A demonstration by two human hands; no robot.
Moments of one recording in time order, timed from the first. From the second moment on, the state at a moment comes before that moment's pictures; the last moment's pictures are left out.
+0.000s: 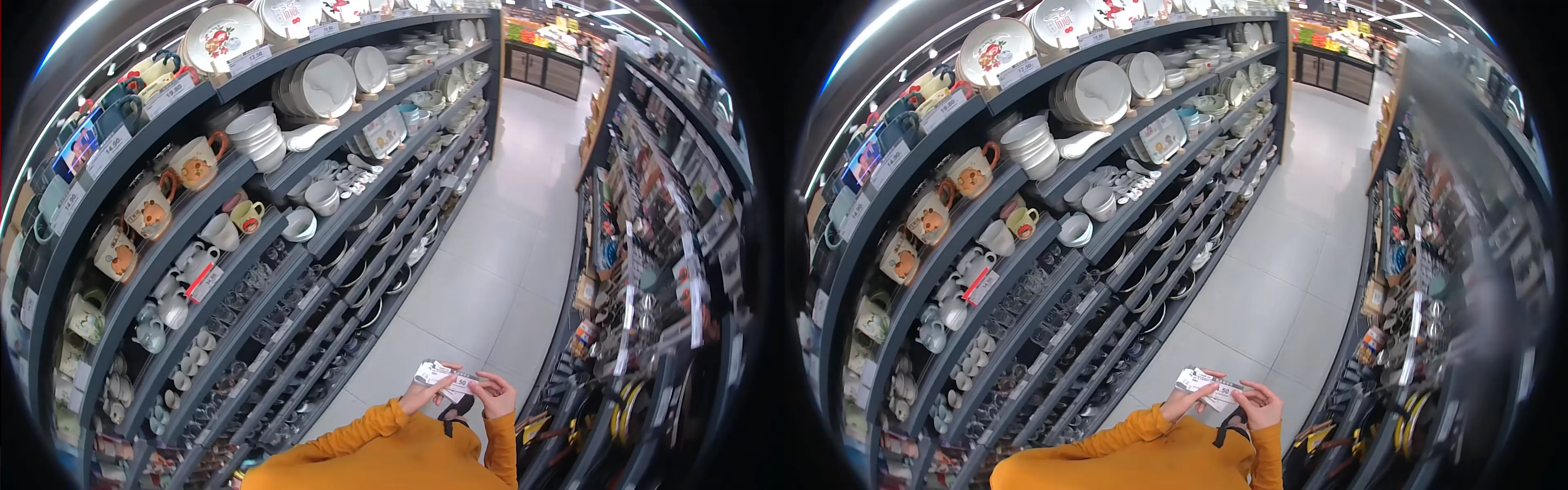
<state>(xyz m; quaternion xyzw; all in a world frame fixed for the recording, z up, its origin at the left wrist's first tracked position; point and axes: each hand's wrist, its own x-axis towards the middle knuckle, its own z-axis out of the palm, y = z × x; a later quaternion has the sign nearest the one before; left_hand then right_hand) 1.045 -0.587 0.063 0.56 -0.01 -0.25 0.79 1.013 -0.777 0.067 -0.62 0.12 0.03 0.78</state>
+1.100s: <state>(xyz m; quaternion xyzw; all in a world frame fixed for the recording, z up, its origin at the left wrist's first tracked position) 1.608 -0.808 0.068 0.58 -0.04 -0.12 0.80 1.649 -1.016 0.076 -0.64 -0.08 0.12 0.75</state>
